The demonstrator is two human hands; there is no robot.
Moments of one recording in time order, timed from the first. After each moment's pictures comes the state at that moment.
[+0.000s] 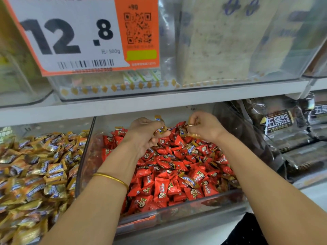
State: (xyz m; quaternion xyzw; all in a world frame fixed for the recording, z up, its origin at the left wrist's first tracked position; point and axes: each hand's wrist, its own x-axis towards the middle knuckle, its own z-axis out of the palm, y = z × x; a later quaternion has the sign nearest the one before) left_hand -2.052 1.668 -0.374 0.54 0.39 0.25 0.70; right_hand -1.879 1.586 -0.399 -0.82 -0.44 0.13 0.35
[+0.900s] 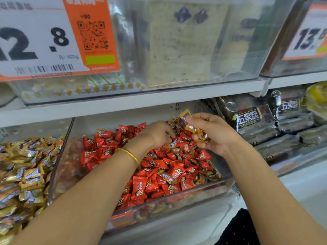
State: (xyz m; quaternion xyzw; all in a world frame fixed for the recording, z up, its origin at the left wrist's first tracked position) left_hand -1.986 1.656 -0.392 0.94 0.23 0.03 0.26; right_hand -1.903 1.507 -0.362 -0.65 -0.23 0.37 0.63
